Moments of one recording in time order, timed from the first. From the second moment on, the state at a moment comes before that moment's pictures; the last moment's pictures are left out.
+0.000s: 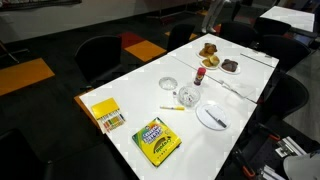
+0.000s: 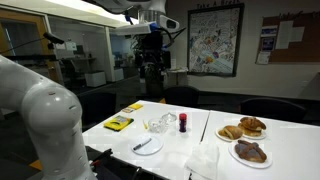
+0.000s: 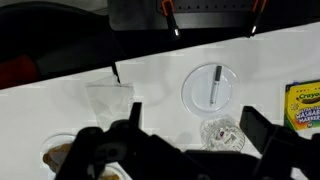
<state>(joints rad) -0.15 -0.81 -0.27 -2.50 -0.18 1.67 -0.27</state>
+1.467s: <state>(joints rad) -0.09 -0.75 -0.26 -2.50 -0.21 1.79 -0.31</state>
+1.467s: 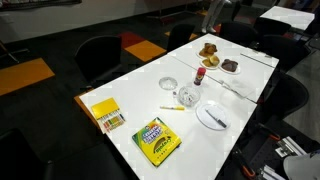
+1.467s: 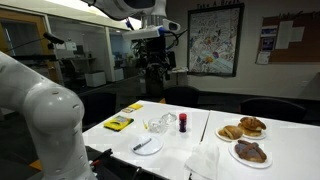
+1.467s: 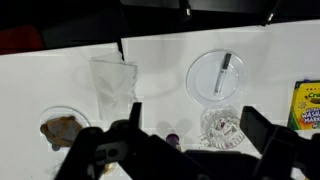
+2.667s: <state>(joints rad) 0.09 -0.32 -0.27 -2.43 -0.11 2.31 -0.78</state>
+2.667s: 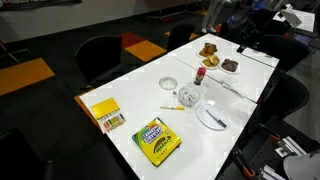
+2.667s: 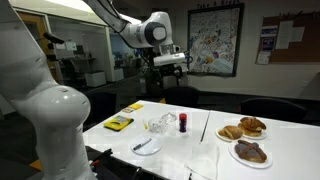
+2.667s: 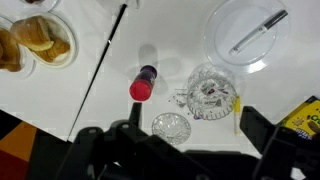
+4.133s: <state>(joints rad) 0.14 -0.21 -0.24 -2.48 0.38 2.53 -0.73</state>
